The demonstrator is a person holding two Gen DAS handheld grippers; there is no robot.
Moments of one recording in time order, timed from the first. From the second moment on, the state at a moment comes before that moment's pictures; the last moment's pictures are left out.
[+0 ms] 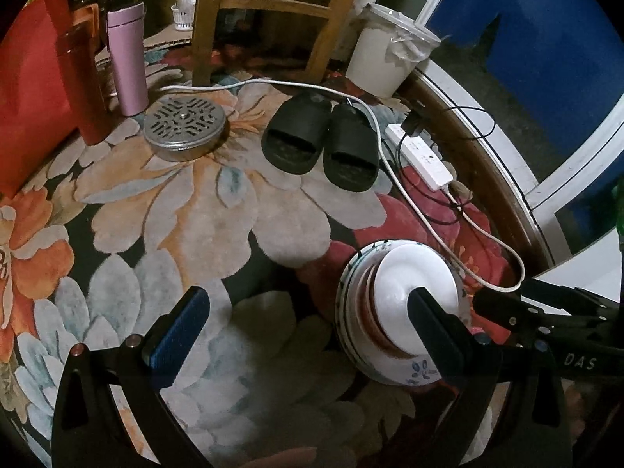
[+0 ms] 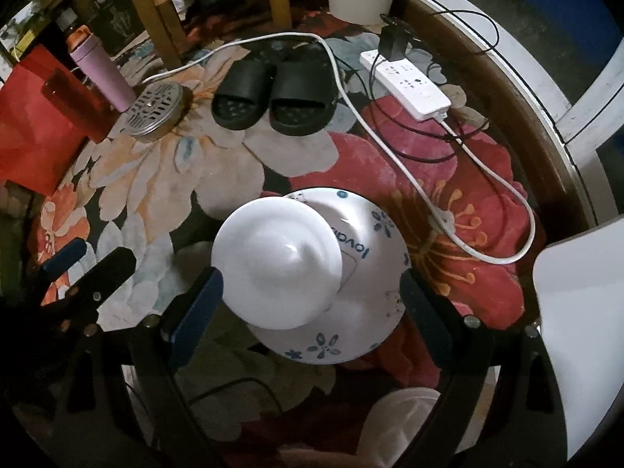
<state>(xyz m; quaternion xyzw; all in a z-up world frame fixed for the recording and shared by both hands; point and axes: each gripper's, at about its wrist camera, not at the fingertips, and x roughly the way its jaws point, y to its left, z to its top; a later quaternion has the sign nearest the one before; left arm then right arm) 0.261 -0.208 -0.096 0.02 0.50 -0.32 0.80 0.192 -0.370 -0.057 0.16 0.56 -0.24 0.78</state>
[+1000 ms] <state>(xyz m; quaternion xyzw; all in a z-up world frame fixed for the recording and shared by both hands) 0.263 -0.175 -0.104 0.01 0.51 -0.31 0.81 0.205 -0.340 -0.065 0.15 0.57 -0.20 0.78</state>
